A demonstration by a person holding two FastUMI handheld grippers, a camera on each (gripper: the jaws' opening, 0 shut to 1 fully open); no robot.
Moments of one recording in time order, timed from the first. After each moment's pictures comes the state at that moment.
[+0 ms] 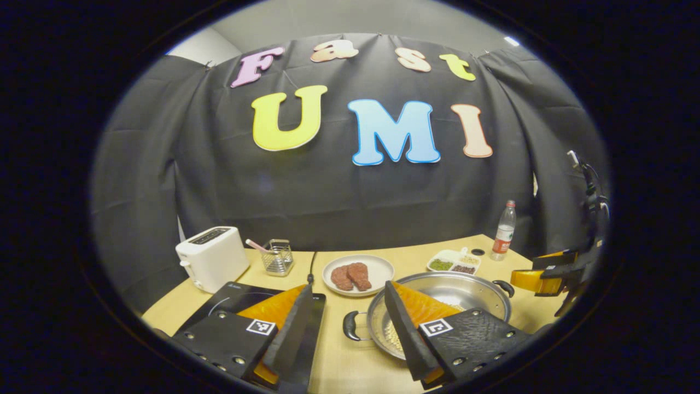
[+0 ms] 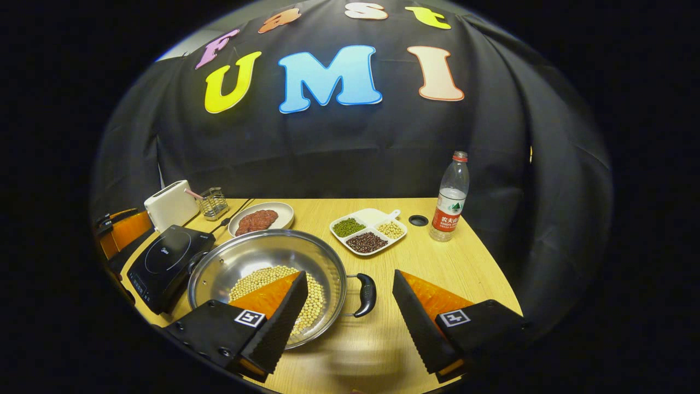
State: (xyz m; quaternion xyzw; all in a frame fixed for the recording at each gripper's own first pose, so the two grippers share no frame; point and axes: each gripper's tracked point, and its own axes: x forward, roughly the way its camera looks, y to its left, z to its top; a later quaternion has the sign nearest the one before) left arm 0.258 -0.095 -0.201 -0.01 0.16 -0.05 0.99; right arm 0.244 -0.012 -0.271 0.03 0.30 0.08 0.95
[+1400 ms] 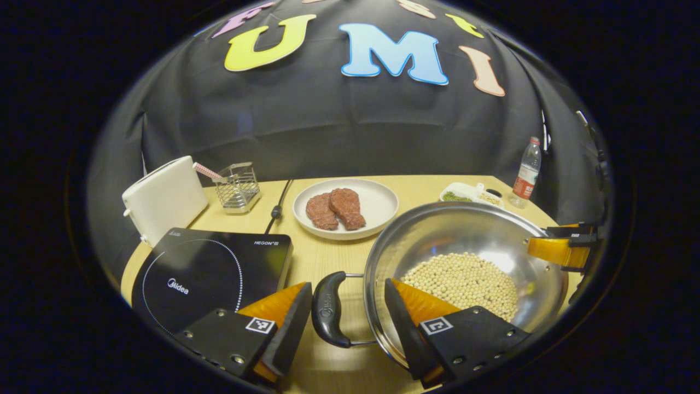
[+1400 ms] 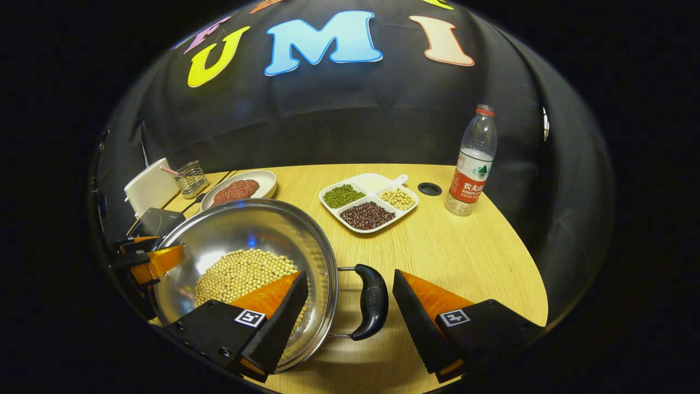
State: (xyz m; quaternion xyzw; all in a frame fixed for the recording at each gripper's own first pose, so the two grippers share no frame) left arm 0.306 -0.117 -0.369 -0.01 0.33 -0.08 0.94; right arm 0.279 -0.002 -0.356 0.02 0.38 0.07 0.92
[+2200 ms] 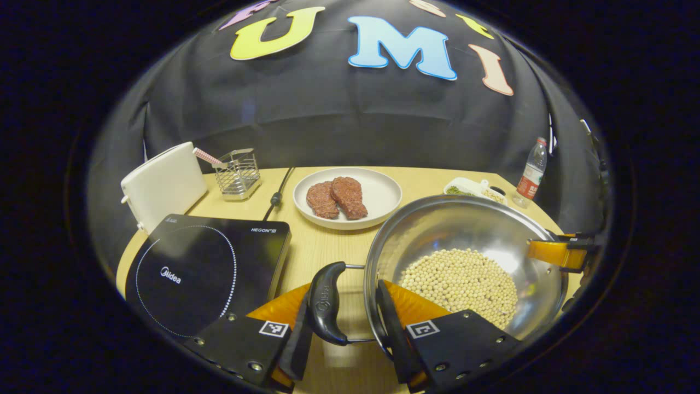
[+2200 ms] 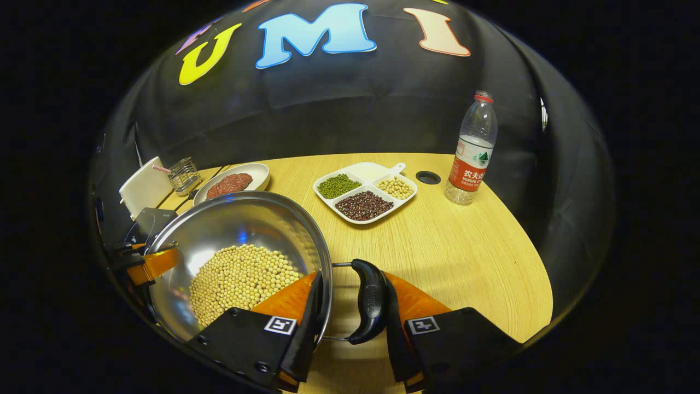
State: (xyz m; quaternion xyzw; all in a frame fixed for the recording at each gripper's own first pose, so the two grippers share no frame) left arm 0.304 -0.119 -0.378 -0.04 0.35 -0.06 0.93; right arm 0.278 -0.002 -0.362 0.03 0.40 0.06 0.91
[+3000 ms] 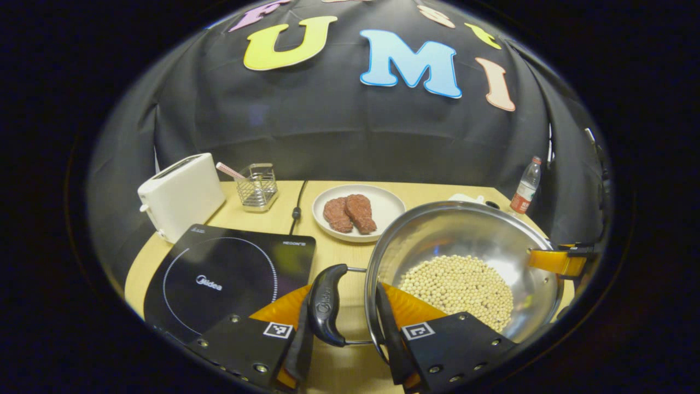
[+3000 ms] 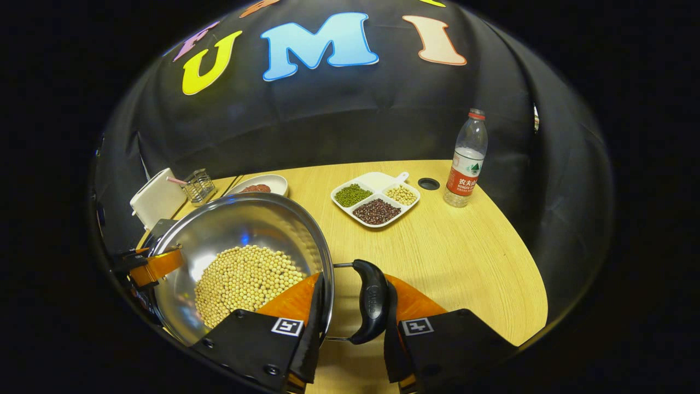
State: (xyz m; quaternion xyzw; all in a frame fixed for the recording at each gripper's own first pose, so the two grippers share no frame) left arm 0.284 -0.080 -0.316 -0.04 0.33 -0.06 0.94; right arm 0.245 0.029 -0.304 0.05 0.39 0.05 0.92
